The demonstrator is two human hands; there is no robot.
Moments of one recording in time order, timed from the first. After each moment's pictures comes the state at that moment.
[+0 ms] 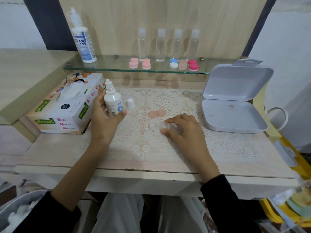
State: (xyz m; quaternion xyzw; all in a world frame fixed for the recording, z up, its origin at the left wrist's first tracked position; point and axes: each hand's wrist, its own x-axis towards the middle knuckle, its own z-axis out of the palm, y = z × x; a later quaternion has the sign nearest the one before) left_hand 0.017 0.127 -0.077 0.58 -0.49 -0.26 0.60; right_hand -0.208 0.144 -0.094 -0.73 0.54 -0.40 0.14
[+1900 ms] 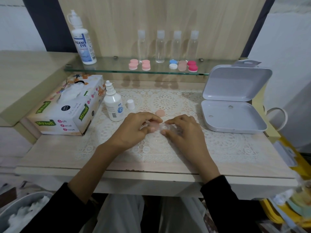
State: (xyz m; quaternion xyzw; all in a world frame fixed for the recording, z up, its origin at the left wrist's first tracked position) left_hand -0.021 0.128 -0.070 0.46 -0.79 -0.23 0.32; right_hand -0.207 0.144 -0.094 -0.73 0.54 -0.40 0.13
